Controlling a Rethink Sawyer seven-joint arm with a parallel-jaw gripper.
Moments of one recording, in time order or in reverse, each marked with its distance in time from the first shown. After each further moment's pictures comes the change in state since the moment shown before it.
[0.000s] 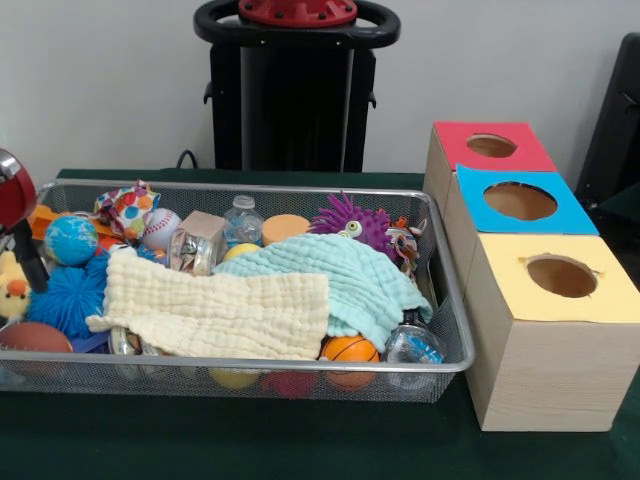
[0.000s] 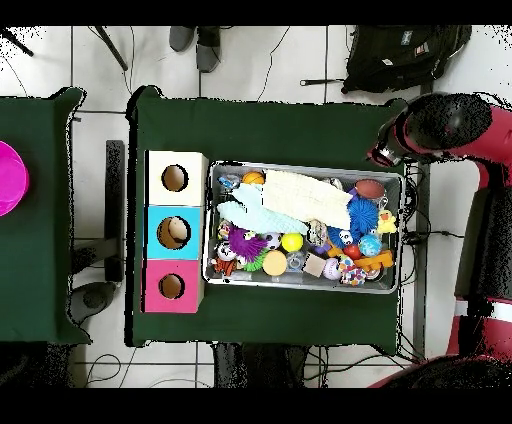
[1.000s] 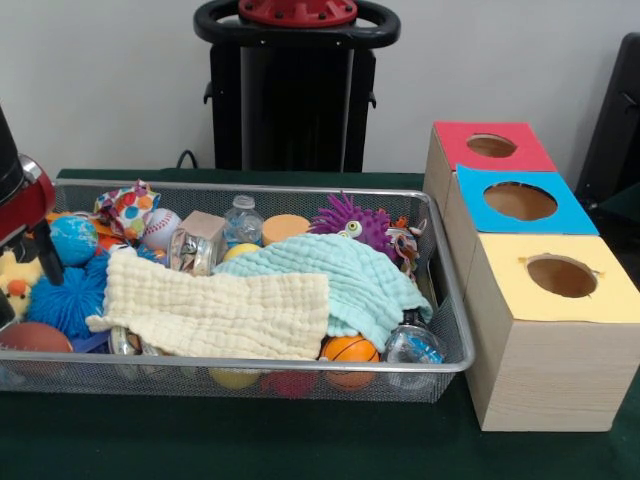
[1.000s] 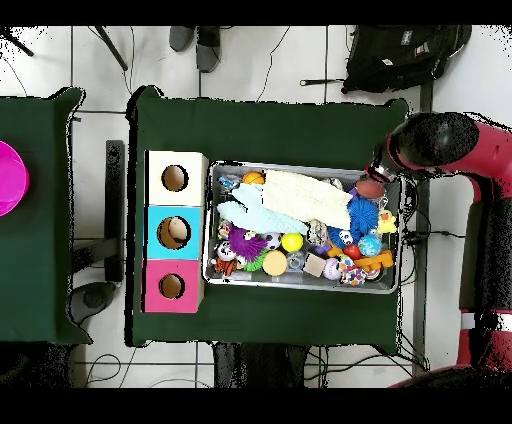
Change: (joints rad) arm -0.015 -0.023 -0.058 0.108 0.012 -0.052 0.000
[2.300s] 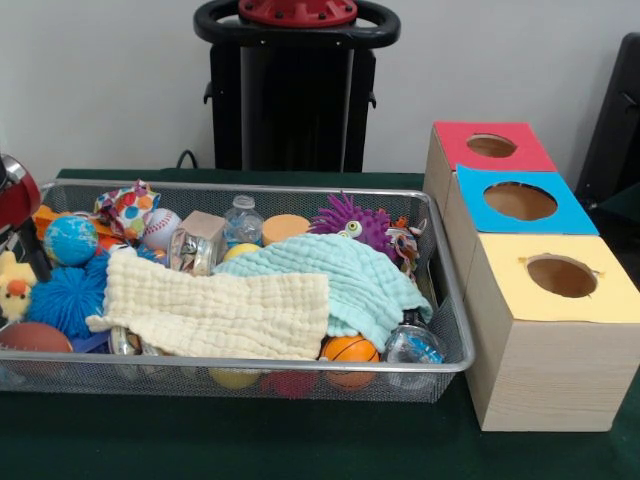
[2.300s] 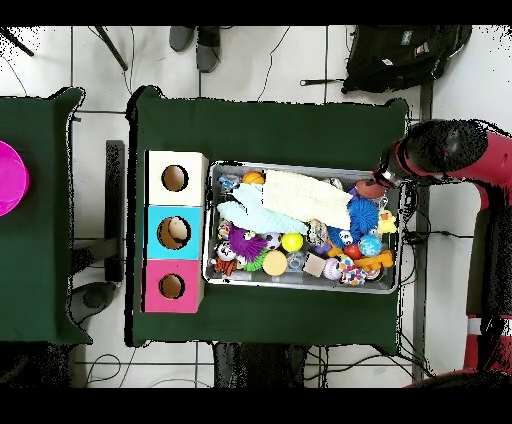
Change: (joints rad) arm -0.029 0.011 0.000 0.004 0.001 0.000 -0.001
